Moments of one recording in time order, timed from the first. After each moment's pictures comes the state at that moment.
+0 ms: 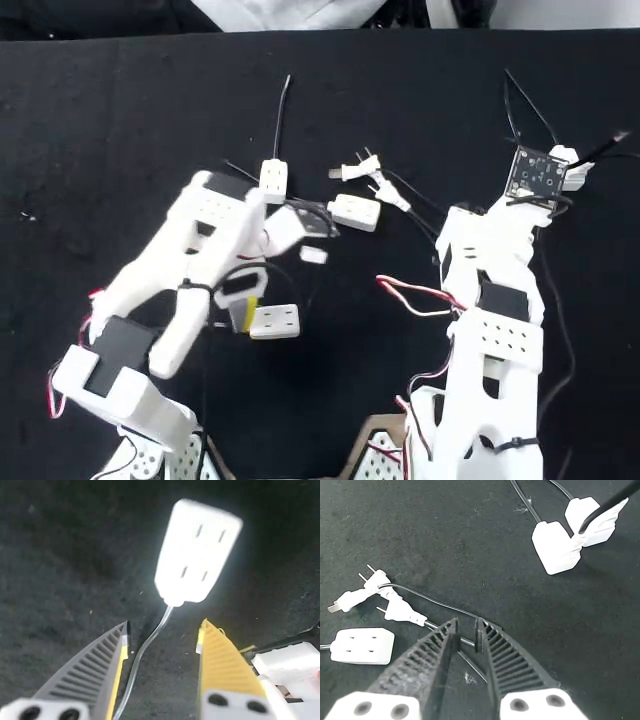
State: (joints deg) left arm 13.4 2.4 20.7 83.3 -50.2; right arm 16.3 -47.2 65.5 29.8 -3.7
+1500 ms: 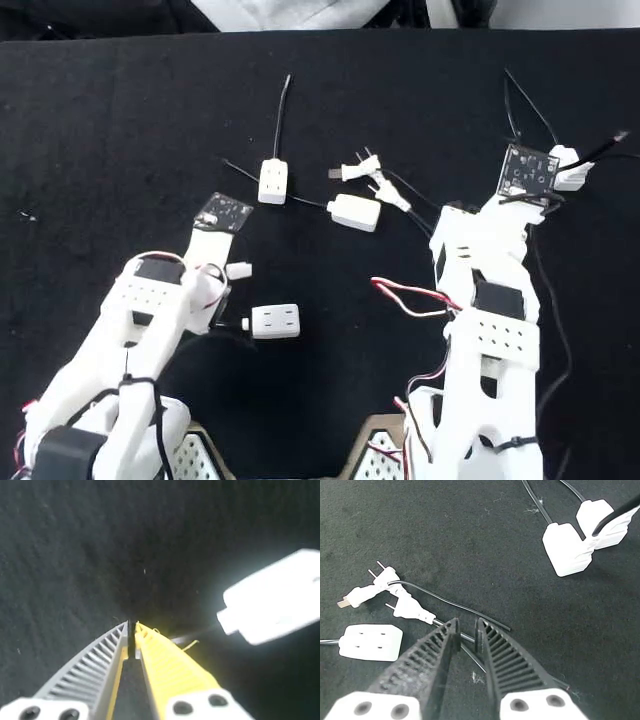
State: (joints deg) left arm 5.5 -30.8 60.6 54.8 -16.1; right arm 14.5 -47.2 65.5 29.8 -3.7
